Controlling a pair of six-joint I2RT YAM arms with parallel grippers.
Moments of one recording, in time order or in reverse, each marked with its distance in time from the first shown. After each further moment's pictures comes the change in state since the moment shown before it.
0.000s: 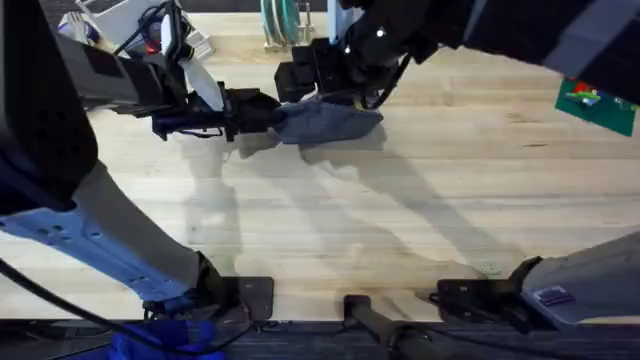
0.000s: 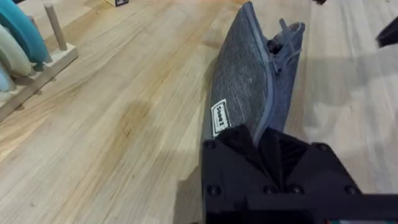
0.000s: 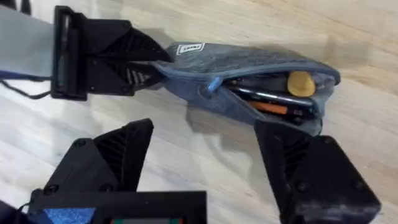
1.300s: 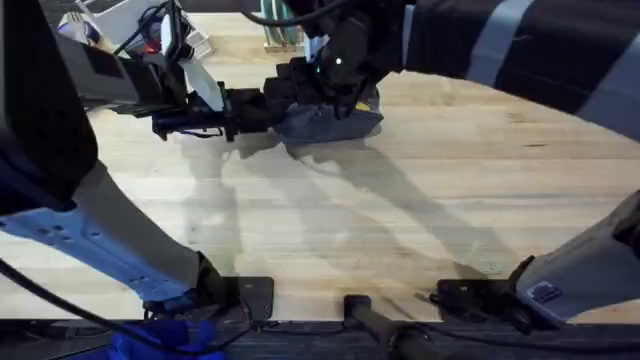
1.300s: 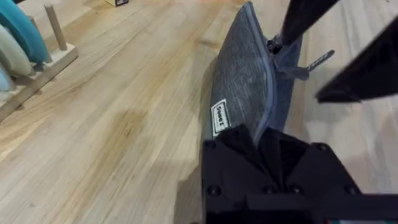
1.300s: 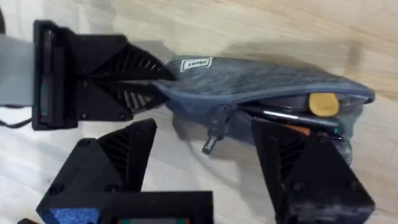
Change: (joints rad) left arm 0.000 0.000 0.000 0.000 0.000 0.000; right arm 0.048 0.123 0.000 0.108 0.068 0.045
